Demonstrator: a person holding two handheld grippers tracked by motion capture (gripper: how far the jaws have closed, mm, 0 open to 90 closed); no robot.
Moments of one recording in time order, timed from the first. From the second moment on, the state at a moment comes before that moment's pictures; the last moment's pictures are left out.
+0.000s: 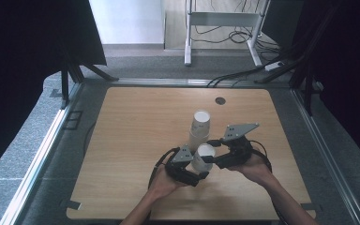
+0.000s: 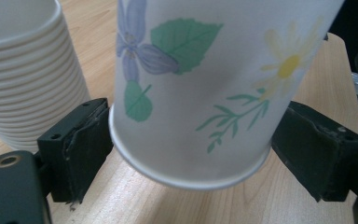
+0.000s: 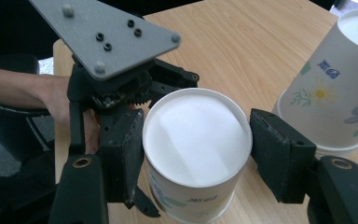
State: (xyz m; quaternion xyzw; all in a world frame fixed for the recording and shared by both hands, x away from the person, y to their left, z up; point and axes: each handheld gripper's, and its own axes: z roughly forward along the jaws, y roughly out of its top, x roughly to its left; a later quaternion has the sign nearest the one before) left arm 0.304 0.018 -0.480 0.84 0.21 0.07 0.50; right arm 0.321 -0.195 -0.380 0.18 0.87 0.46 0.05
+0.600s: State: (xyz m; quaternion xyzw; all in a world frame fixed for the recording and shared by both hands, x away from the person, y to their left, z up) left arm 0.306 0.020 -0.482 0.84 0.21 0.07 0.49; right arm 0.323 -0.194 -0.383 0.18 0.87 0.46 0.05
